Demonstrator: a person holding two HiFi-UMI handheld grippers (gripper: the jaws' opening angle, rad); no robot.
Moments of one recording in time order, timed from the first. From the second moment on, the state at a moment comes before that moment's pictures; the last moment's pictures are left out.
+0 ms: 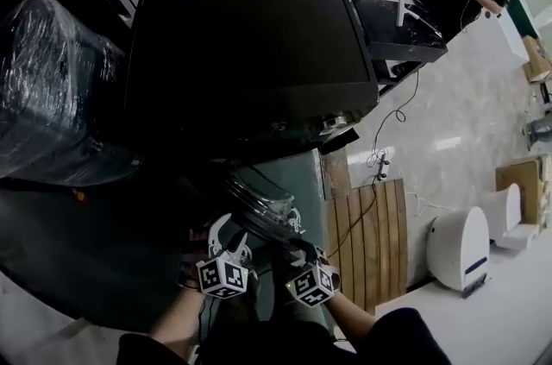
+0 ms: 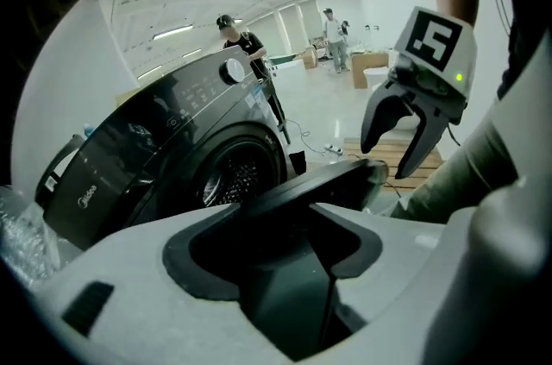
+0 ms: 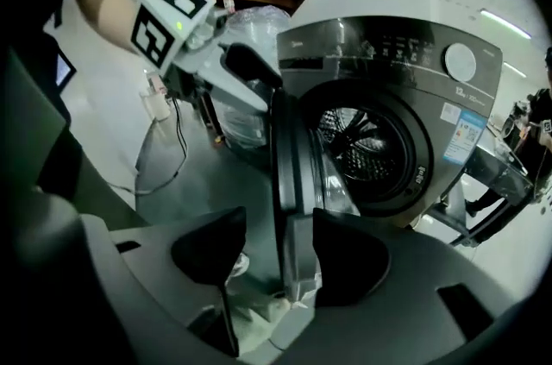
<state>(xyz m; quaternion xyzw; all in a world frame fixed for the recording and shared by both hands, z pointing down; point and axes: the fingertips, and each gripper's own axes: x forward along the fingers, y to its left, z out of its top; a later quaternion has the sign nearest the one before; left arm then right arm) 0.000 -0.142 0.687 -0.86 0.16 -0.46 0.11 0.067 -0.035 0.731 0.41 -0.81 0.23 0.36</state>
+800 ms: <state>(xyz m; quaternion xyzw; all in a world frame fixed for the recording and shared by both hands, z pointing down) -0.226 -0.091 0.698 -0.79 0.42 -0.32 -0.32 -0.044 -0.052 0.638 0.41 -0.85 0.18 0.28</state>
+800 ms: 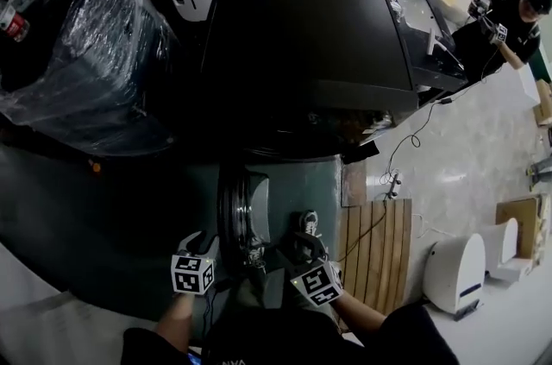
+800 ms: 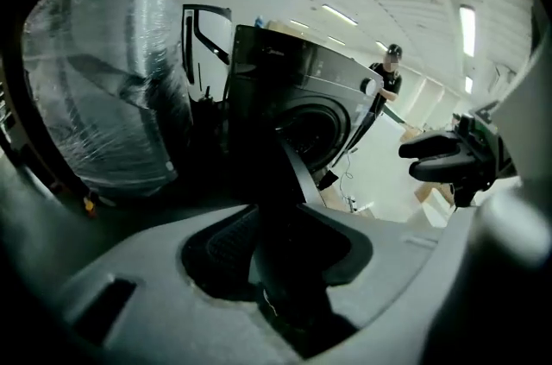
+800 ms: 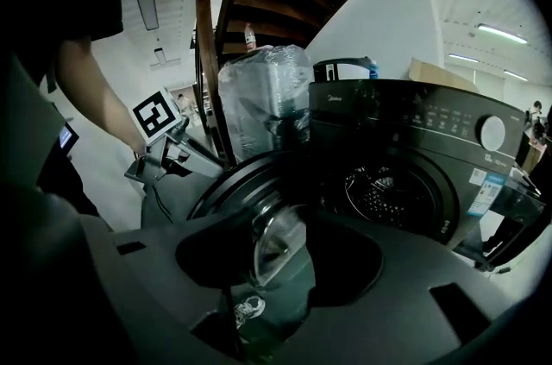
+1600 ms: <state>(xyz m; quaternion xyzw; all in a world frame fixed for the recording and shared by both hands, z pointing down) -0.404 -0.195 0.695 -0.74 0.53 -0.27 -0.29 -0.167 -0.094 0.622 0.32 -0.89 0.16 0.29</state>
